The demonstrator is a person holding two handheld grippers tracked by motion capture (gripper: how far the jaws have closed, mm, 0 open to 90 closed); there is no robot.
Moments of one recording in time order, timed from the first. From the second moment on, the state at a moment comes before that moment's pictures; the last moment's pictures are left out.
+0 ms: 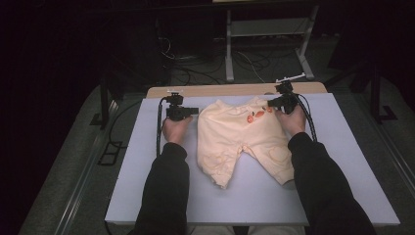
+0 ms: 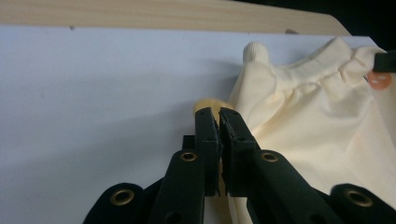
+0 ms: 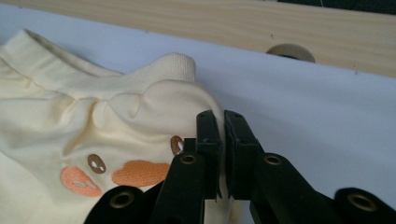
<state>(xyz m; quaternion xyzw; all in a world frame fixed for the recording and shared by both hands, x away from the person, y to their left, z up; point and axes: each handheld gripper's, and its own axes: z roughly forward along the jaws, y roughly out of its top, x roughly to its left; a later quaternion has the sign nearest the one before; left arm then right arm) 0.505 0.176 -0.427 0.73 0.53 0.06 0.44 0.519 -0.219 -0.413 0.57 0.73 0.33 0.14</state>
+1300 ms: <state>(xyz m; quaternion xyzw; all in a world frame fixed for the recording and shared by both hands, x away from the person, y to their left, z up) 0.436 0.157 -0.393 0.78 0.42 0.05 0.47 0.421 -0.247 -0.379 0.47 0.77 0.42 0.12</state>
